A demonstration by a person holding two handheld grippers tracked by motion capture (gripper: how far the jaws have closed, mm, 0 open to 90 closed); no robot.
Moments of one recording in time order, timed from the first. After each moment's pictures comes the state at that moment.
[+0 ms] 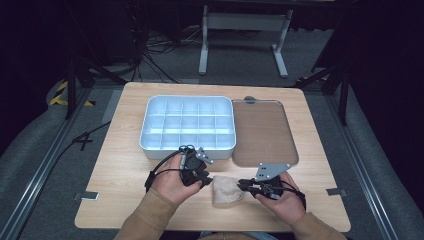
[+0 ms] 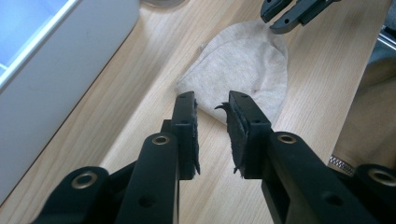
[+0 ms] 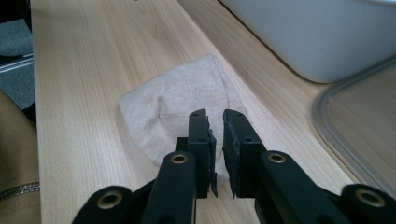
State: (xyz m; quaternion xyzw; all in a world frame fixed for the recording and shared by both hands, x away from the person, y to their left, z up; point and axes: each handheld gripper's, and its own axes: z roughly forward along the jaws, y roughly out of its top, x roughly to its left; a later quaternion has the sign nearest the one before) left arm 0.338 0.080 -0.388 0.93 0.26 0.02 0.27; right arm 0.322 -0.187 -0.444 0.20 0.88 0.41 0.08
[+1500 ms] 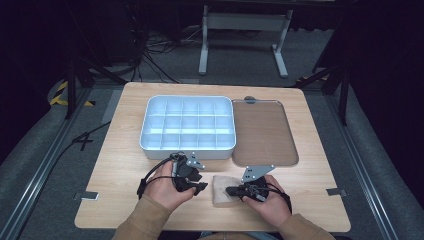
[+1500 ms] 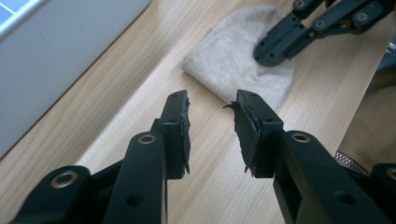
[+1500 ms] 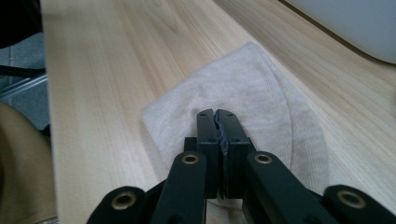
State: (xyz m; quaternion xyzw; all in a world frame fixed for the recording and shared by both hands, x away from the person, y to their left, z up) left arm 0.323 0.095 -0.401 0.91 0.31 0.03 0.28; right arm 0.324 -0.156 -0.468 0.23 0.88 0.41 0.02
